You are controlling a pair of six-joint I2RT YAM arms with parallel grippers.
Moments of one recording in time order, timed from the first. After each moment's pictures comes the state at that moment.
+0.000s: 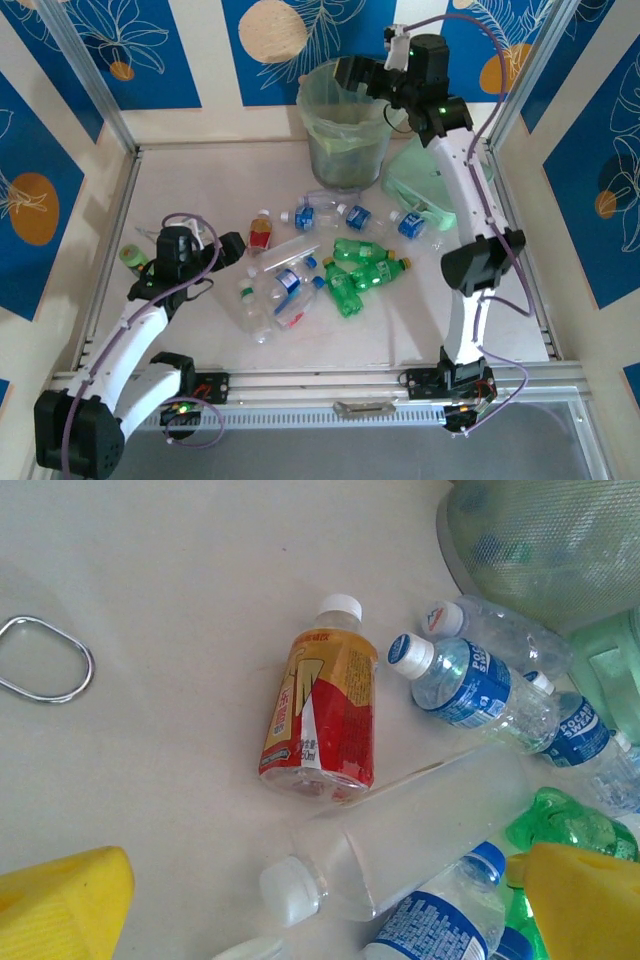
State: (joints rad) left arm -0.19 0.90 0.57 -0.30 0.17 -0.60; right arm 0.29 1.95 2.30 -0.56 -0.38 0.42
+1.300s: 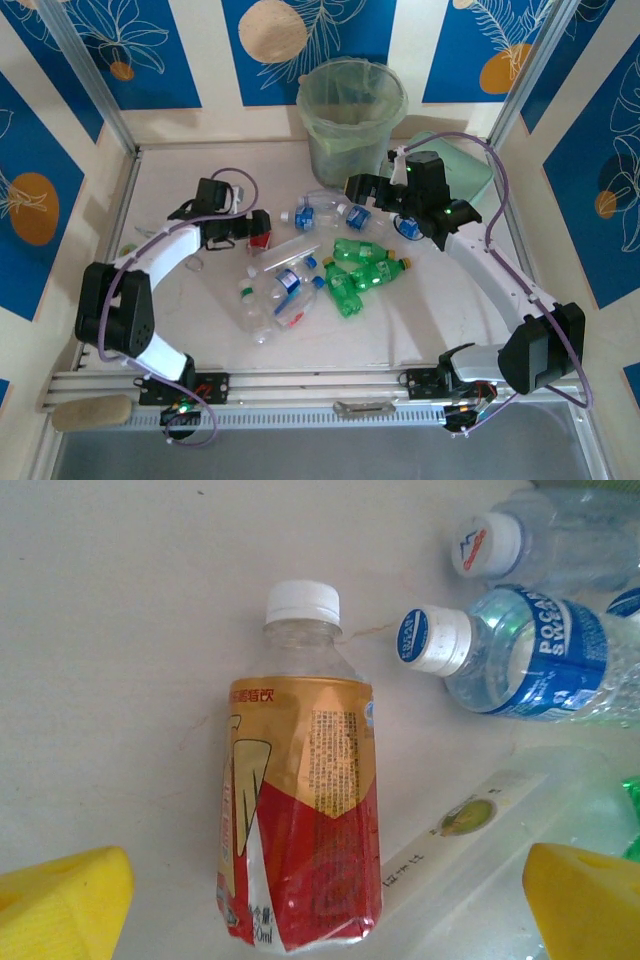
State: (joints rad) left arm -0.26 1.57 1.04 -0.42 0.23 -0.35; right arm 0.37 1.31 1.16 -0.39 -0.26 0.51
